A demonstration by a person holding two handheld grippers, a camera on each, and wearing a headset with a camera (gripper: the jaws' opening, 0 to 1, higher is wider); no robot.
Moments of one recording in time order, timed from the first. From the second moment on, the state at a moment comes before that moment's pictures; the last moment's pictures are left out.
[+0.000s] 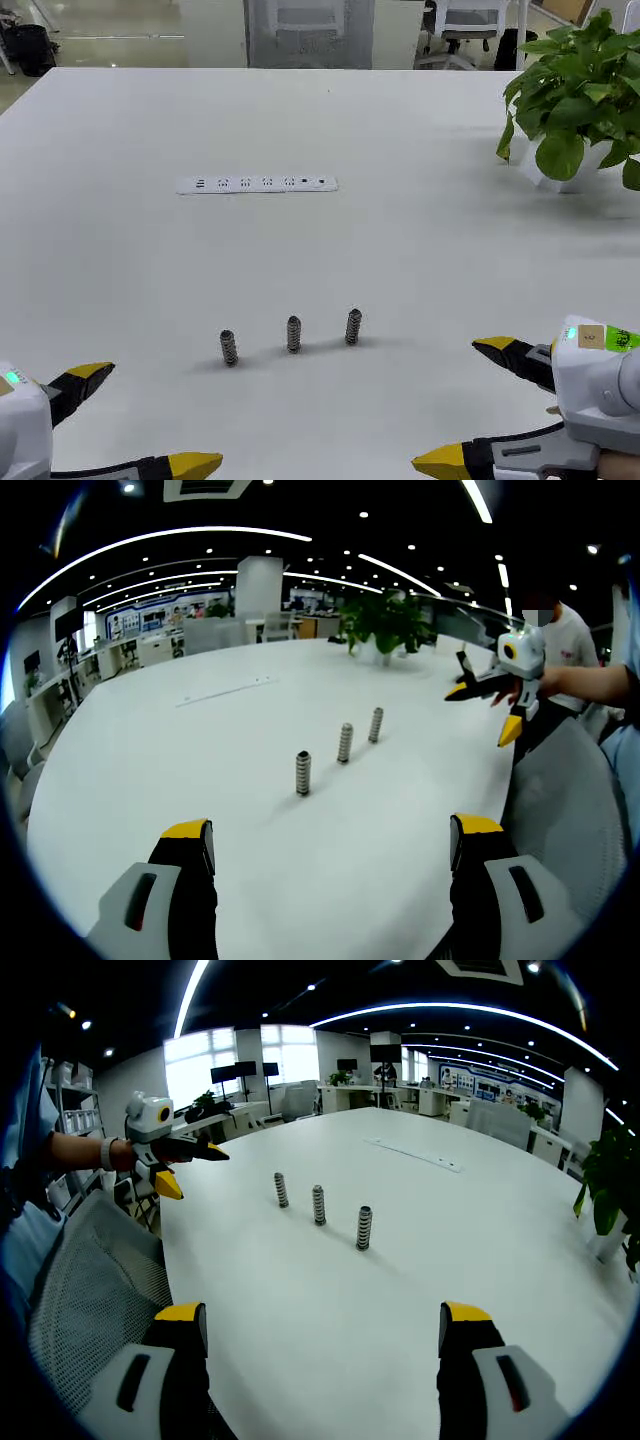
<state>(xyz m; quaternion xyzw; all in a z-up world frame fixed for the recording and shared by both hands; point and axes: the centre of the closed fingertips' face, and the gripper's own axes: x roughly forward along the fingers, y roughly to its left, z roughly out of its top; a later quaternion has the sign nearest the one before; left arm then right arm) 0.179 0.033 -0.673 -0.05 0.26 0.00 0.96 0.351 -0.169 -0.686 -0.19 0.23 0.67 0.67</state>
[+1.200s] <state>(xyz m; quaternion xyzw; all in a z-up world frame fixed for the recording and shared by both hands) 0.180 0.026 -0.671 -0.05 0.26 0.00 0.96 0.353 -0.175 -0.683 -0.19 0.23 0.67 0.68</state>
